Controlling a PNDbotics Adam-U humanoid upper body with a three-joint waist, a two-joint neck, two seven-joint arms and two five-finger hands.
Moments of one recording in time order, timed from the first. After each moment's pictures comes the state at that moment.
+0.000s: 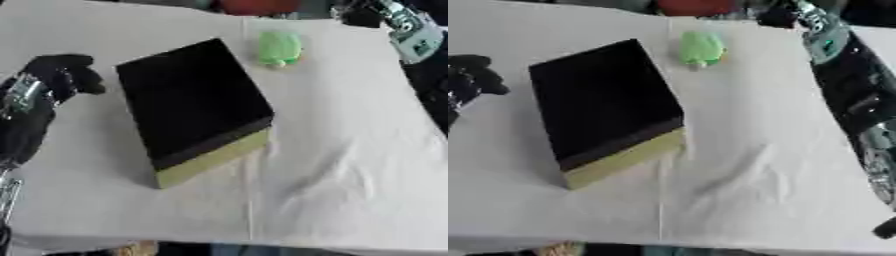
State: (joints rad) left arm -0.34 0.33 -0.14 -1.86 0.12 0.00 -0.27; right arm -1.12 -0.53 -0.03 -0.54 0.69 -0.23 0.13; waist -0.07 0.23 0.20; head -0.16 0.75
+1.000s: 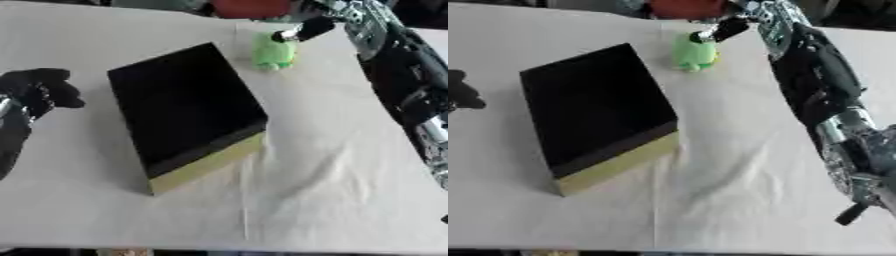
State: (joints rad) left arm -0.36 0.32 -0.16 -1.86 0.11 0.00 -0.30; right arm -1.13 -0.51 -0.02 -0.63 0.93 -0.29 0.30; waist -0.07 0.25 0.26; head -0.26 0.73
